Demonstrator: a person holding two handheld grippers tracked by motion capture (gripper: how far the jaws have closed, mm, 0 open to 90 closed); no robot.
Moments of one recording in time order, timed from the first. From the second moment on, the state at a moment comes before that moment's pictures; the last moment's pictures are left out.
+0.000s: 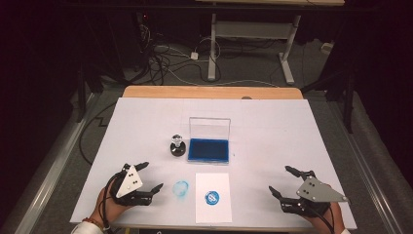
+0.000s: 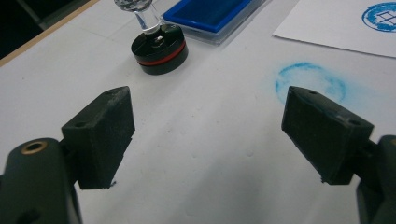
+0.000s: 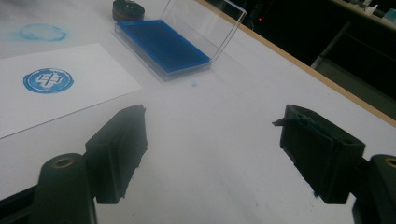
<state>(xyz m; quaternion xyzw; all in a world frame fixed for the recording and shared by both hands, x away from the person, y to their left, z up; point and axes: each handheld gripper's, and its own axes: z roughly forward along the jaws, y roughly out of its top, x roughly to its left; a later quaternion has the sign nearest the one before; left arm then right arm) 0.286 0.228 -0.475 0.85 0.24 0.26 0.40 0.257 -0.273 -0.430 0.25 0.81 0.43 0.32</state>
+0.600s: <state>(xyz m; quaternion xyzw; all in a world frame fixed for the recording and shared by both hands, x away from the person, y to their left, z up) 0.282 0.226 -0.472 0.84 0.24 0.26 0.40 0.251 -0.273 -0.428 0.26 0.80 0.43 0.34</state>
